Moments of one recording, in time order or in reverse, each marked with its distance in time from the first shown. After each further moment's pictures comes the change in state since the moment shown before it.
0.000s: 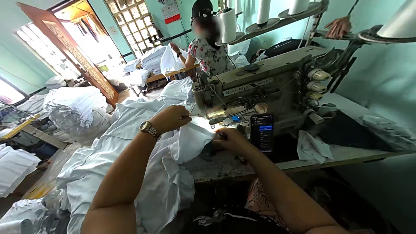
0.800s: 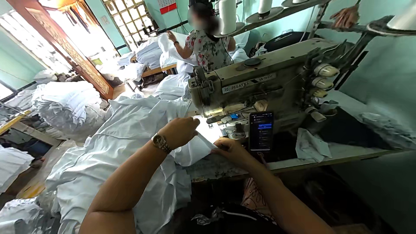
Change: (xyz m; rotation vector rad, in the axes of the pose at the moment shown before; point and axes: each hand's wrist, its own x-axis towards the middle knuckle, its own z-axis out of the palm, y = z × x) left_hand 0.007 0.056 0.040 0.179 -0.174 -0.107; right_hand -0.033 0.028 0.028 0.228 0.013 -0.112
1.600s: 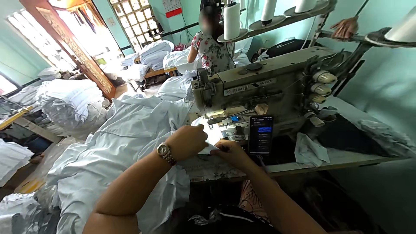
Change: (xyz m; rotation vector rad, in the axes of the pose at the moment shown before) left_hand -0.010 0.034 -0.001 0.040 -0.011 0.051; right_hand 0.000 -0.005 0.003 0.035 0.045 0.052
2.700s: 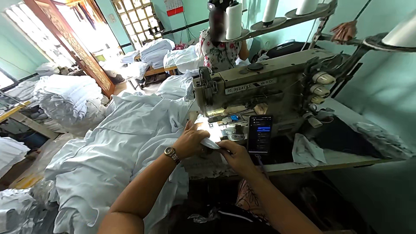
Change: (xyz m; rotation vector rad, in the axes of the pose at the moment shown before) left_hand 0.026 -0.029 0.097 -0.244 0.341 0.056; right_hand -0.021 0.009 0.007 -0.286 0.224 -0.248
